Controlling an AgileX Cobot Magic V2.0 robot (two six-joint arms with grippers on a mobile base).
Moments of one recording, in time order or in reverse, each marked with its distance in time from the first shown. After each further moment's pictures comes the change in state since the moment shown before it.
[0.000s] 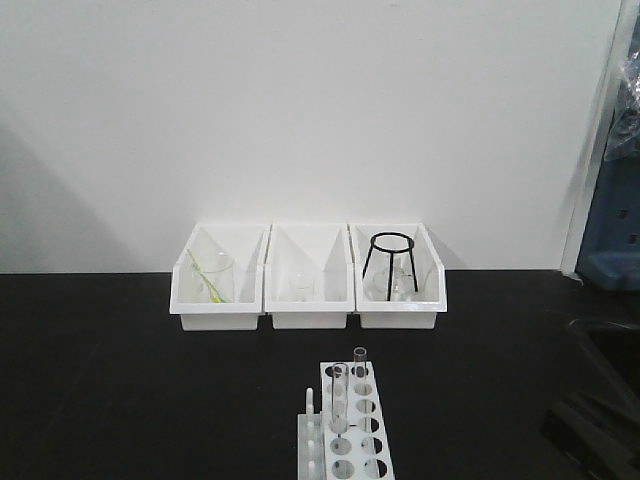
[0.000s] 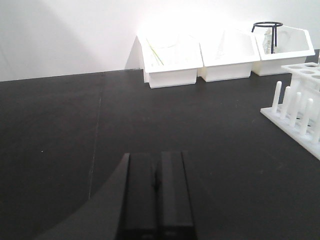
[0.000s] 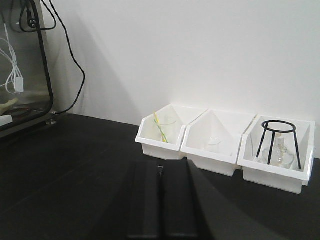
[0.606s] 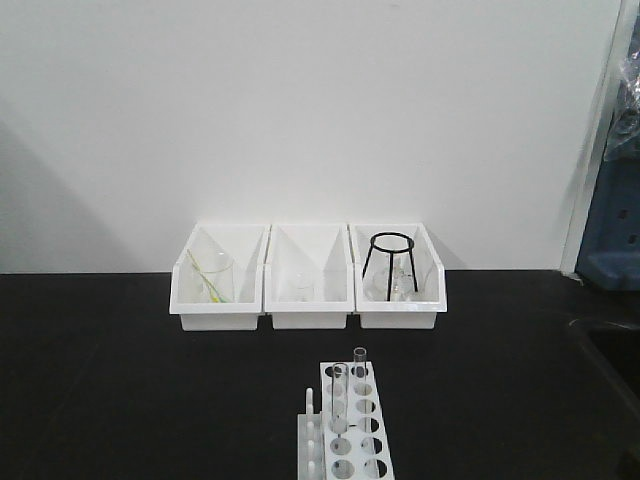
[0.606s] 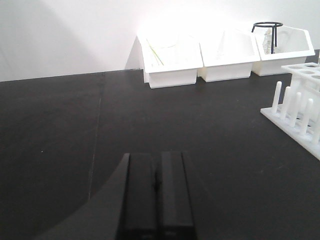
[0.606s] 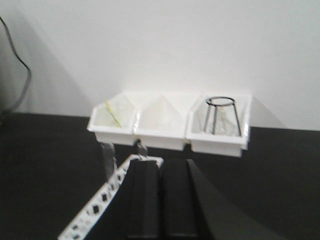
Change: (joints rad) left arm 0.000 0.000 0.000 0.000 0.000 0.000; right arm -0.003 -0.164 0.081 0.363 0.255 -0.335
